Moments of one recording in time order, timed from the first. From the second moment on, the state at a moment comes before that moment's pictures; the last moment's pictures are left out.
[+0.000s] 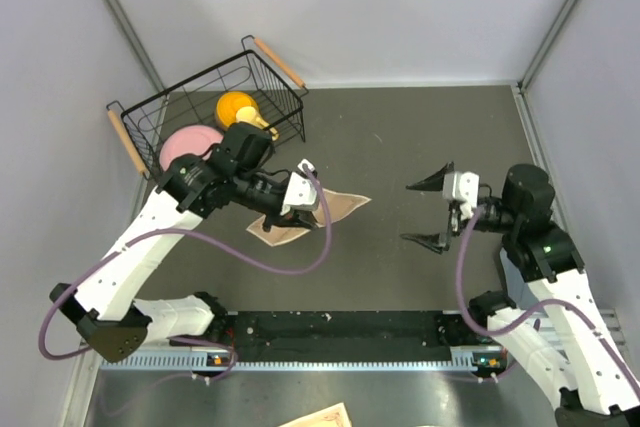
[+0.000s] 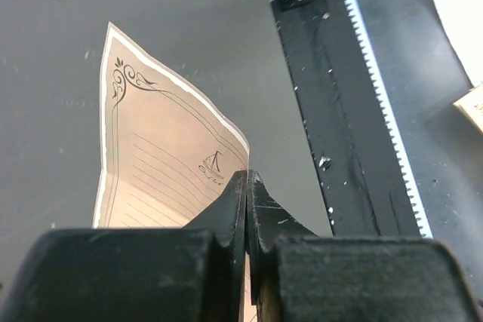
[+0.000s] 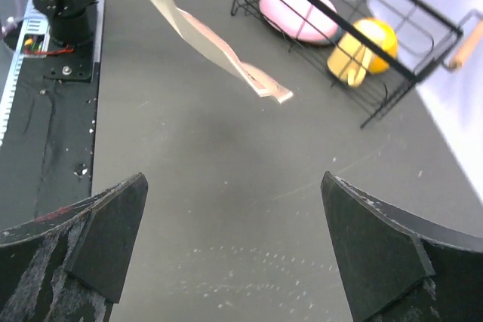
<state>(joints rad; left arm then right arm) -0.68 1.20 1.46 -1.13 0.83 0.81 0.27 0.69 0.88 -0.50 -1.03 -0.49</state>
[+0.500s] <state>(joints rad) -0.85 1.11 1.55 -1.15 0.98 0.85 0.60 0.75 0.73 -0.10 -0.96 -0.52</state>
